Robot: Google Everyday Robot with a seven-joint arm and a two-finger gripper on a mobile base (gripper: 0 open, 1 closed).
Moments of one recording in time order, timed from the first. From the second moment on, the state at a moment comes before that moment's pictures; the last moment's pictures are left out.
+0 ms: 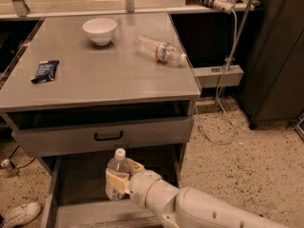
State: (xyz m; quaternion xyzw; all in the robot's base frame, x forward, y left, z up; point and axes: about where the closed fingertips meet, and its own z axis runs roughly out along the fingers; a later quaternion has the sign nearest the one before) arm 0.449 0.094 0.644 -0.21 0.76 0.36 0.50
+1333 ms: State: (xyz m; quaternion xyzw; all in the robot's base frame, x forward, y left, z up) arm 0.468 0.094 0.550 -0.17 0.77 0.33 0.52
